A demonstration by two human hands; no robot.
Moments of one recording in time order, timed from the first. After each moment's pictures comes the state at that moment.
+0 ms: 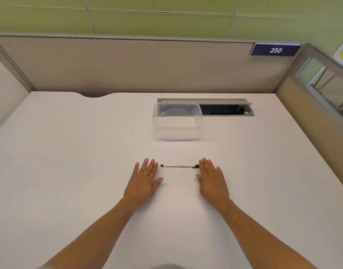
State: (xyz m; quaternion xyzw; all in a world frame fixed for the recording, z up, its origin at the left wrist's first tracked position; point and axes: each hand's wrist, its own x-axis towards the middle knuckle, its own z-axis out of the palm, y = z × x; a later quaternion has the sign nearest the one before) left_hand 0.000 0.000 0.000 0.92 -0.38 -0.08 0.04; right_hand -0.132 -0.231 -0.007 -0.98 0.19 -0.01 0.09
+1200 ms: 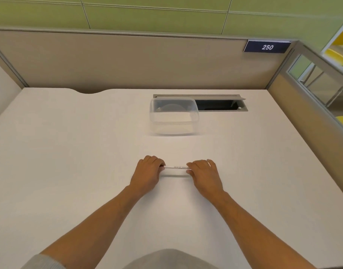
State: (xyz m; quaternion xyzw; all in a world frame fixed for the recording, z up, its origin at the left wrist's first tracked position) left_hand -0.008 -0.021 0.031 0.88 -0.40 -0.02 0.24; right_hand -0.135 -0.211 0.024 -0.98 0.11 -0.11 0.09
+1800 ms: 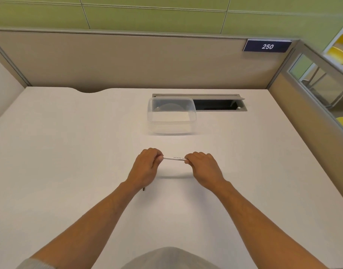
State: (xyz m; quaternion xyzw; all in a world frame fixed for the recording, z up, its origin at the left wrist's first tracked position) left_hand -0.015 -0.030 0.062 0.85 -0.36 -0.05 0.38; right_hand -0.126 -0.226 0.073 -0.98 0.06 -0.10 0.14
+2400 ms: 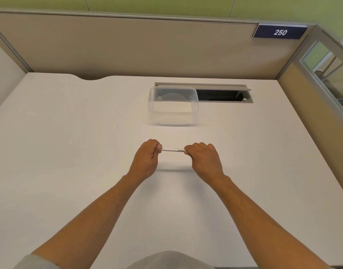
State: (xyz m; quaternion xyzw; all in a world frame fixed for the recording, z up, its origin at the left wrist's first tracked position) left_hand -0.030 -0.041 0.071 0.86 -0.30 -0.05 0.42; right_hand -0.128 -0.224 0.082 -0.98 0.07 -0.15 0.12
